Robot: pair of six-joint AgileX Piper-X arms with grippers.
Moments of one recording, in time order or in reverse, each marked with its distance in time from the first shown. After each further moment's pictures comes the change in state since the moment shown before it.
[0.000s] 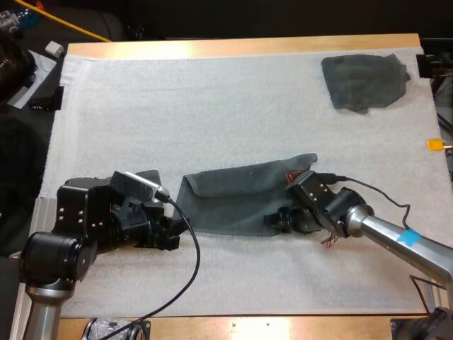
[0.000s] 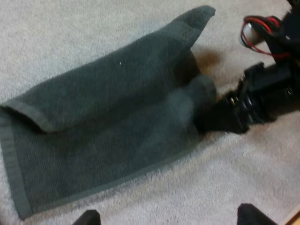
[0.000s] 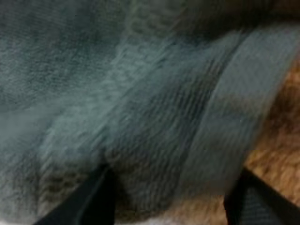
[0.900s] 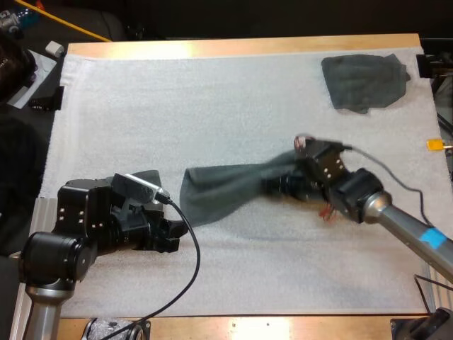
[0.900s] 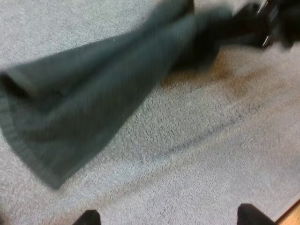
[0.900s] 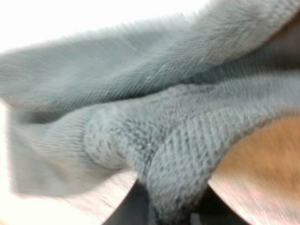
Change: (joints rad) left arm 0.000 0.000 0.000 0.033 0.000 0.000; right arm -0.078 -0.069 -0.091 -0.068 -0.027 0.019
